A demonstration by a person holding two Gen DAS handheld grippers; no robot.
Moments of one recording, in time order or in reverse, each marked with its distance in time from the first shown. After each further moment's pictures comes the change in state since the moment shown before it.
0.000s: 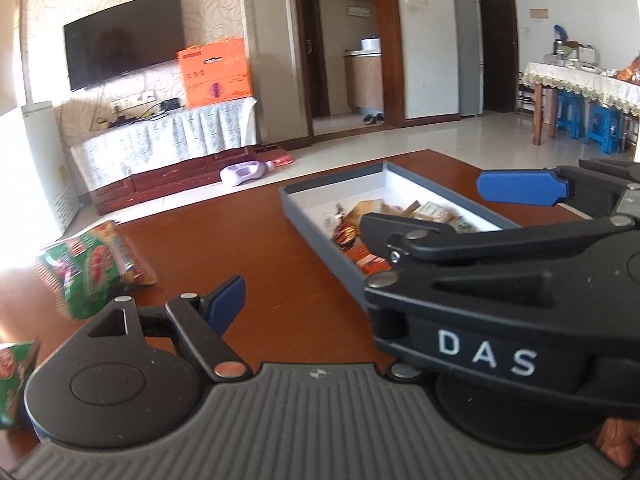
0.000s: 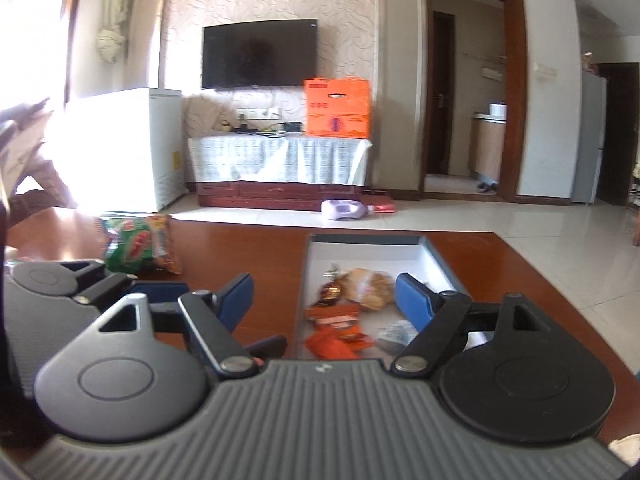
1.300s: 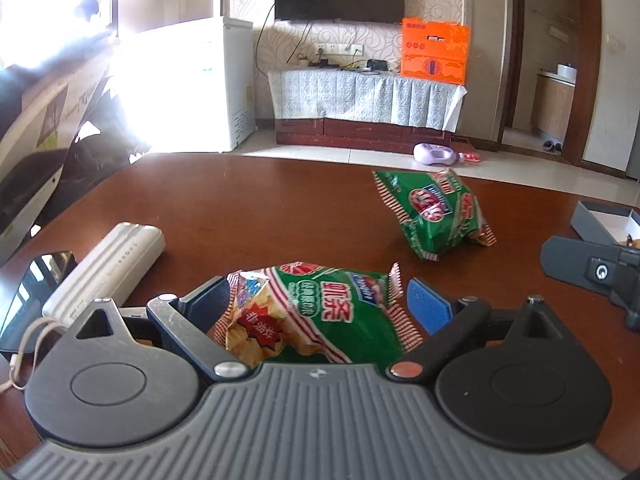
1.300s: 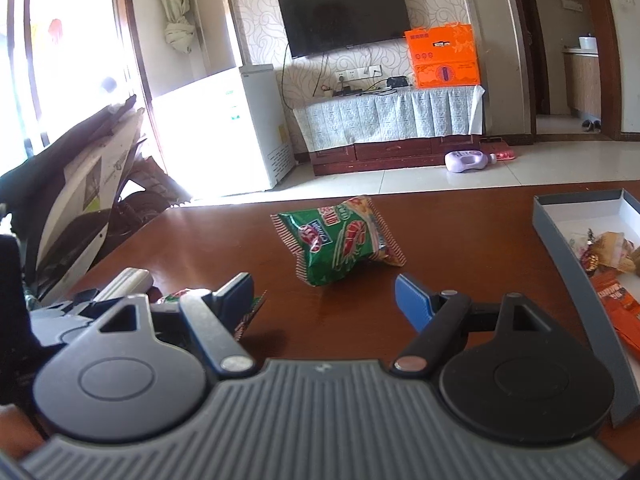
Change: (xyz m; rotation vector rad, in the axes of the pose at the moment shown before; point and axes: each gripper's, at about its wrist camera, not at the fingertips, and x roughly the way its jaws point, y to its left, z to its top) left arm -0.081 0.262 -0.064 -0.376 0.088 0.442; right arm 0.051 0.162 0.024 0.113 0.138 0.315
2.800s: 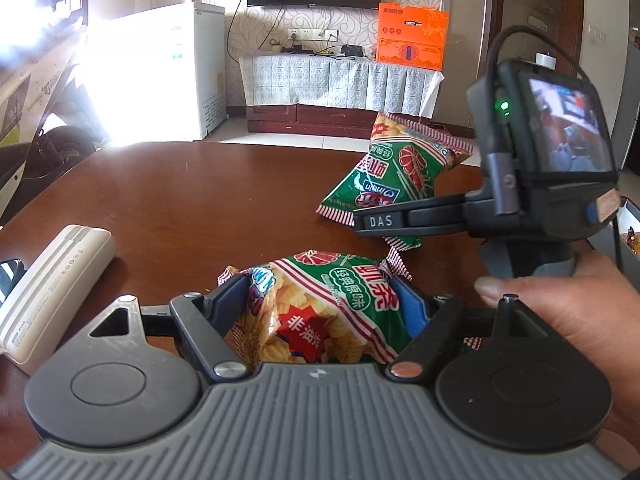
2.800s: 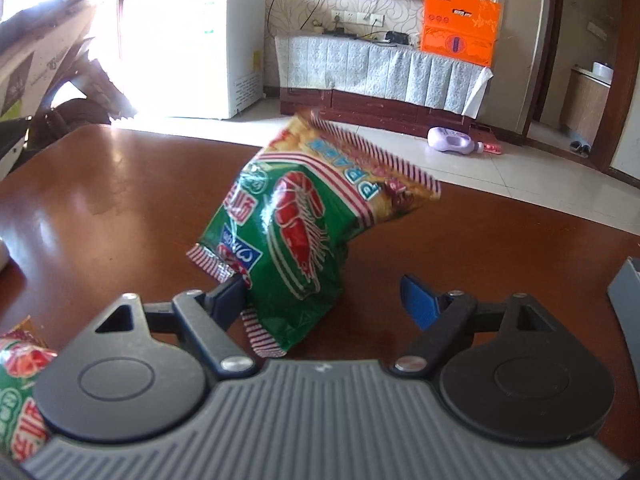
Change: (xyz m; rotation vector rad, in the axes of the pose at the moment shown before) left arm 0.054 -0.002 0.003 0.026 0.031 -0.093; right arm 0.201 0.022 0.023 -0.218 0.189 -0.175
